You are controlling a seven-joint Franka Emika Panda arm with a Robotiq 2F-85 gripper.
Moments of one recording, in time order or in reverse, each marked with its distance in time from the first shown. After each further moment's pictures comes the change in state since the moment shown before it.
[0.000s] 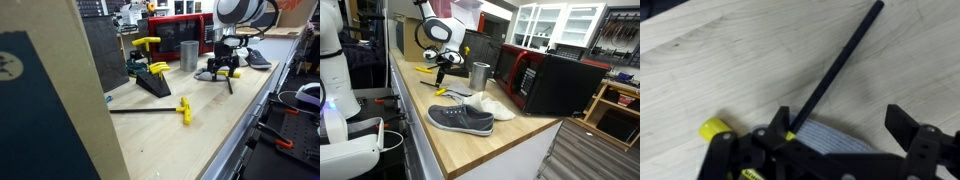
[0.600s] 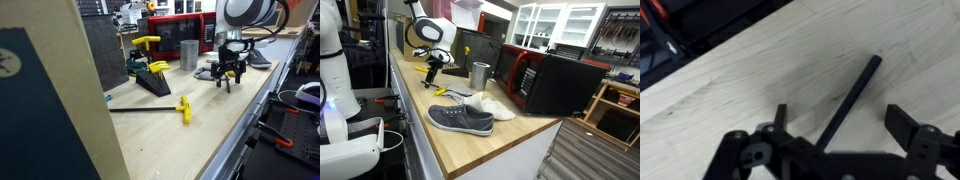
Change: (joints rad) arm 0.034 -0.063 0.039 -0.110 -0.005 0.034 0.171
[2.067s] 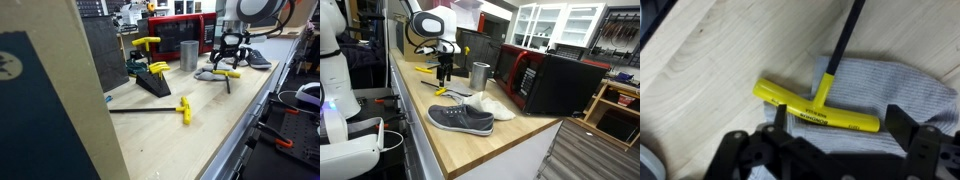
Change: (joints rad) arm -0.146 -0.083 0.001 -0.025 -0.245 0.217 0.297
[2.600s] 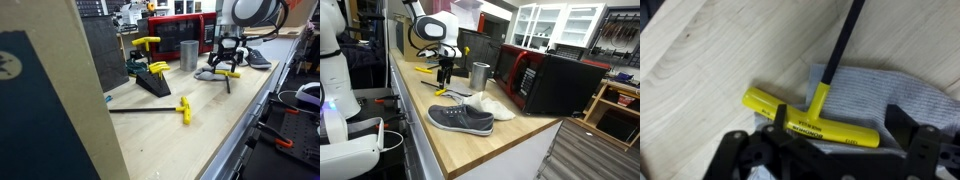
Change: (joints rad) arm 0.016 0.063 -0.004 0.026 0.034 0.001 -0.027
